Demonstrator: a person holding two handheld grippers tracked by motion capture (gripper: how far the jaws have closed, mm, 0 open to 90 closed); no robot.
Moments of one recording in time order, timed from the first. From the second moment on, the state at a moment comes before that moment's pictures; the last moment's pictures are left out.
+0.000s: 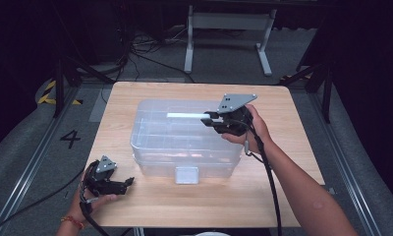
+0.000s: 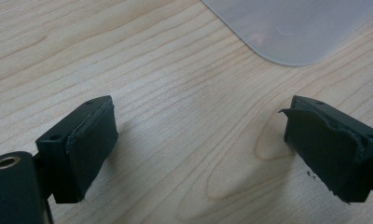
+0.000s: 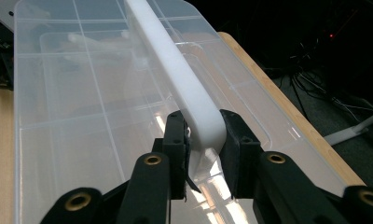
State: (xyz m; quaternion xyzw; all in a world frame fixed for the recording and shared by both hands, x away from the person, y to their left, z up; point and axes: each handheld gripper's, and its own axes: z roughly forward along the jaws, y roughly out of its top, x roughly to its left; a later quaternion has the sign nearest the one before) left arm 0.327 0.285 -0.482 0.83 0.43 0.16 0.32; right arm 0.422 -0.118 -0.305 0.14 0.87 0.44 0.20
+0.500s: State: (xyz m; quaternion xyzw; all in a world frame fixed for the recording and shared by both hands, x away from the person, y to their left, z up) left arm 0.327 0.286 -0.482 0.83 0.43 0.16 0.33; right arm 0.423 -0.116 -0.303 0.14 0.87 0.43 0.21
